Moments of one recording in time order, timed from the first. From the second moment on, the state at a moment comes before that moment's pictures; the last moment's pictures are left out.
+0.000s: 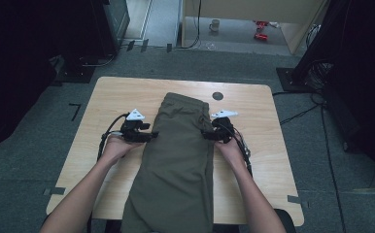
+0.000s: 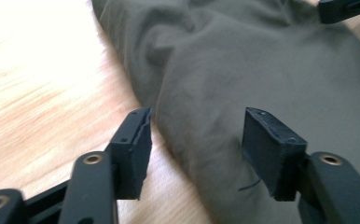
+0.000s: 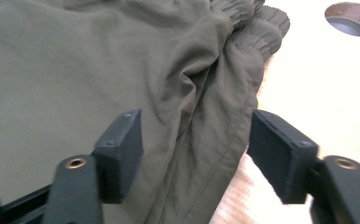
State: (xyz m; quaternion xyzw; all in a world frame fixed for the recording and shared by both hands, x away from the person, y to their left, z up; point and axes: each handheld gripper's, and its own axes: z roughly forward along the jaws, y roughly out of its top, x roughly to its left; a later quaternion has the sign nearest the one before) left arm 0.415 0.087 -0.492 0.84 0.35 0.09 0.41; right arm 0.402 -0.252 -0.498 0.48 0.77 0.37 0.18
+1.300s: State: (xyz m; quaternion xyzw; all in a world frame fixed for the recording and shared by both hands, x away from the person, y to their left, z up) left arm 0.498 0.060 -0.487 0.84 0.35 0.07 0.40; right arm 0.470 -0.234 -0.498 0.50 0.77 0.36 0.16
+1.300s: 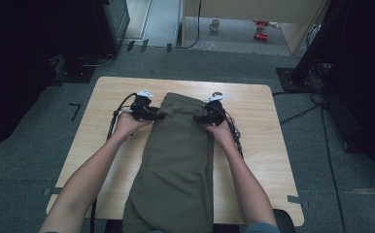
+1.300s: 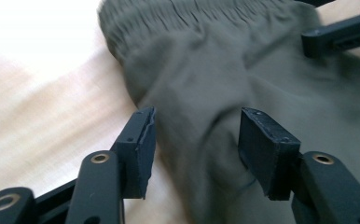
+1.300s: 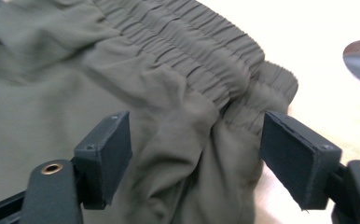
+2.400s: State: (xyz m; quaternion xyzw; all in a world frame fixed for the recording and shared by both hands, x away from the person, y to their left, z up) left arm 0.494 0.048 -0.509 0.85 0.35 0.08 0.38; right arm 0.481 -0.232 -0.521 0.48 0.77 0.37 0.20
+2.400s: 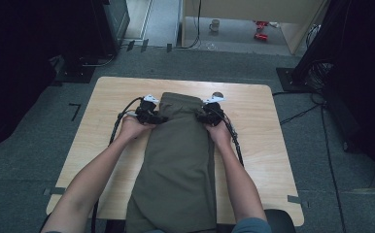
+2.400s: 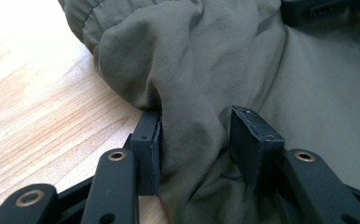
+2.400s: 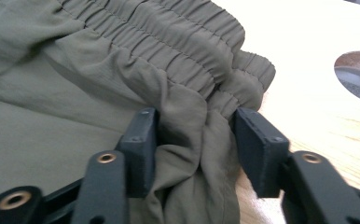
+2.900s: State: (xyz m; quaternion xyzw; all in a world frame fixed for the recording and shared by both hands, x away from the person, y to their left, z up) left arm 0.489 0.048 -0.508 0.86 0.35 0.08 0.37; right arm 0.482 -0.227 -0.518 0.49 0.76 0.38 0.18
